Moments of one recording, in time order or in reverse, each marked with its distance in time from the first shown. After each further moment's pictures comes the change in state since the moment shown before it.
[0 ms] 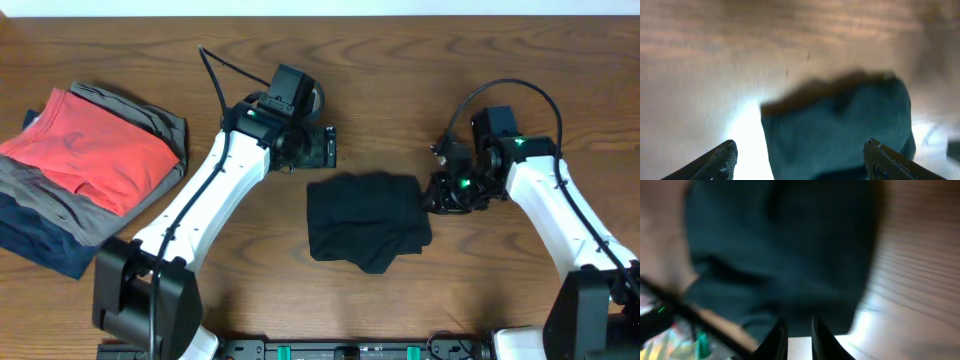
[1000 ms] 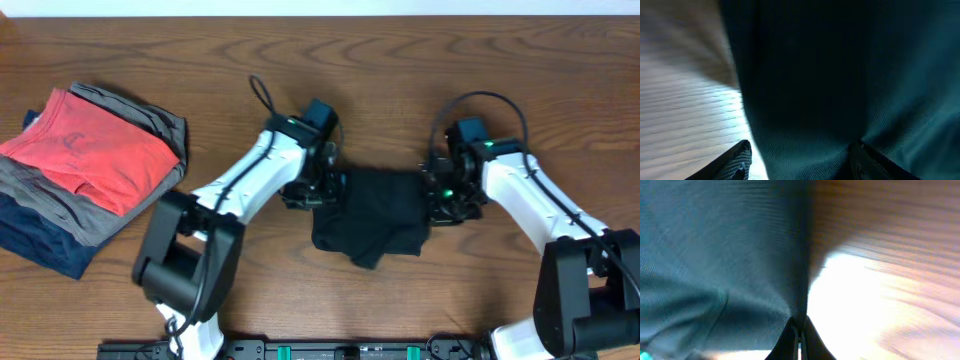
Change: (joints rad) left arm -0.097 0.209 -0.053 -0.148 0.112 -0.009; right arm 0.034 0.101 -0.043 0.008 0.306 0.091
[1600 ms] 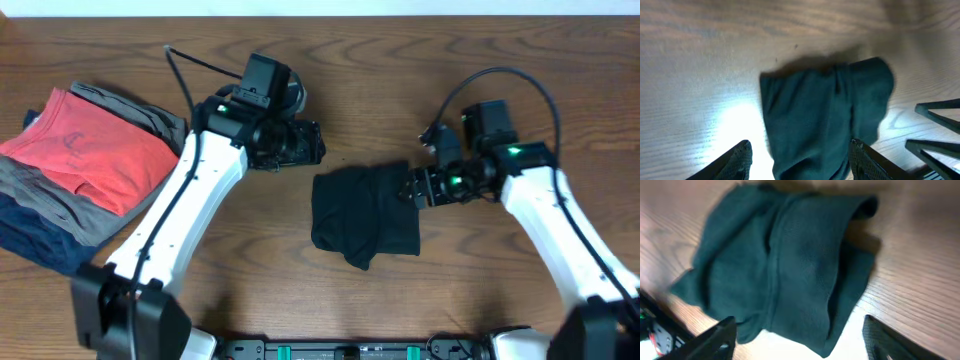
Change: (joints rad) left arm 0.158 -0.268 0.090 0.006 0.015 0.000; right arm 0.048 -0.151 0.030 0.124 -0.240 -0.087
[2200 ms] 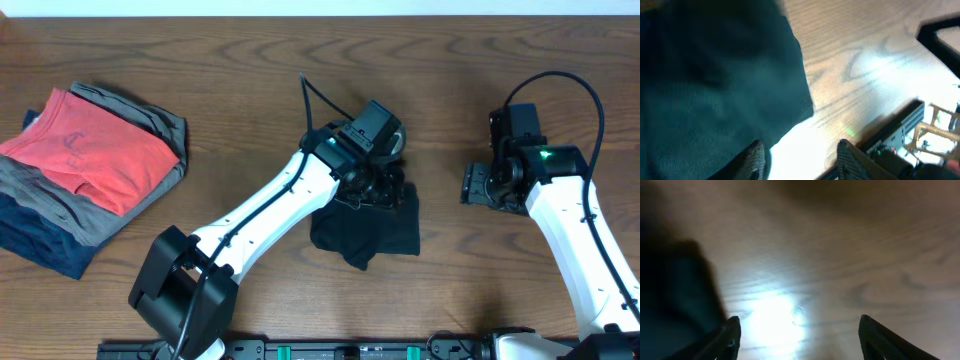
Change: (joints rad) left arm -0.364 0.141 0.024 0.128 0.114 -0.093; right arm -0.105 -0.116 0.048 -0.169 0.559 0.299
